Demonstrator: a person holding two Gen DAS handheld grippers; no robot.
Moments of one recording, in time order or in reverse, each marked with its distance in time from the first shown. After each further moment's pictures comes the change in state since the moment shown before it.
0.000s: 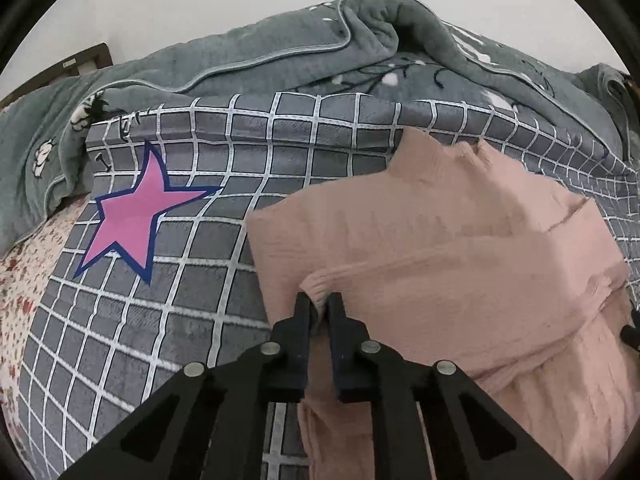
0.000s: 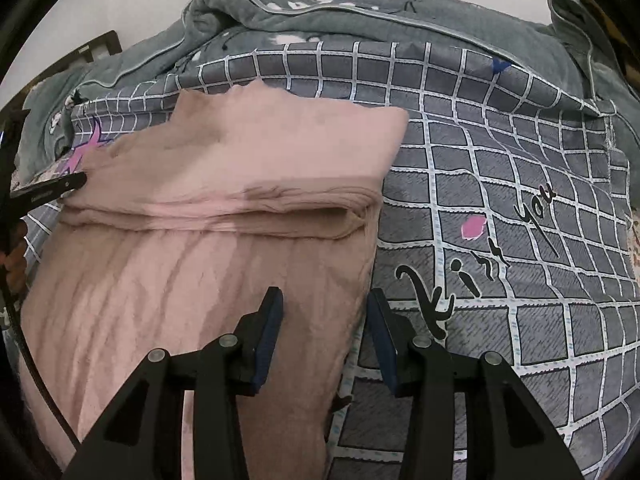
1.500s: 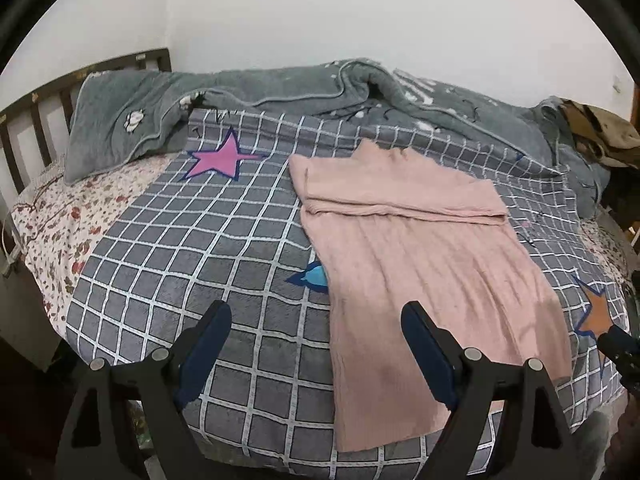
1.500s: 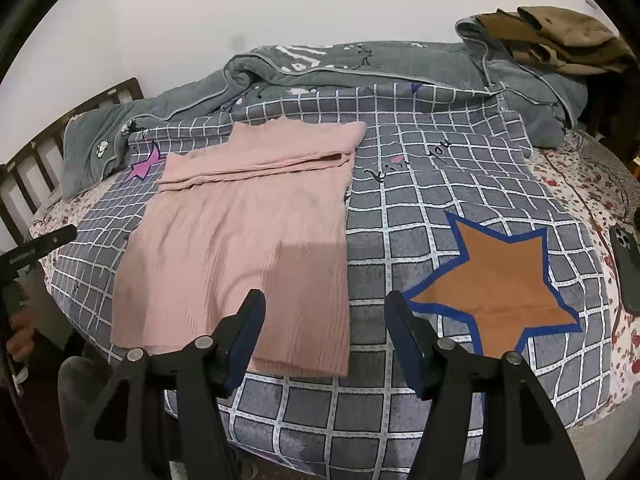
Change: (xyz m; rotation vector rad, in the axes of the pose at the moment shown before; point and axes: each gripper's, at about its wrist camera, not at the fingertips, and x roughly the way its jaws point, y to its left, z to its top) left arm -0.235 -0.001 -0.158 -0.111 -0.118 -0.032; right arm -0.206 0.017 -0.164 0.118 -0.163 0.013
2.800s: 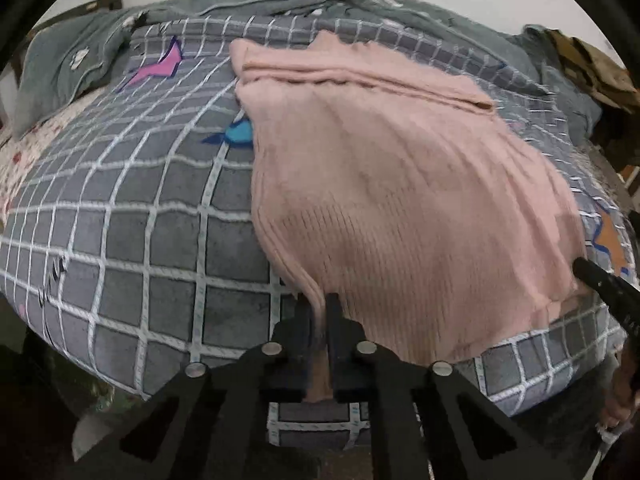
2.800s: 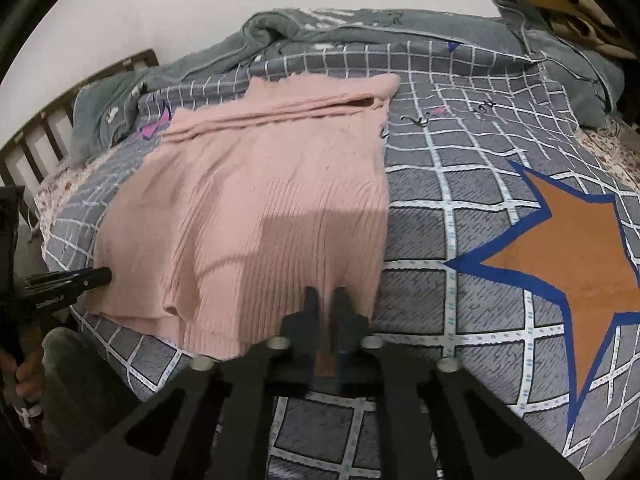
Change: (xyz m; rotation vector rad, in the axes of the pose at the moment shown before) left arm 0.071 -0.029 -0.080 0.057 0.245 -0.101; right arm 0.072 0.005 -0.033 -0.034 0.061 0.102
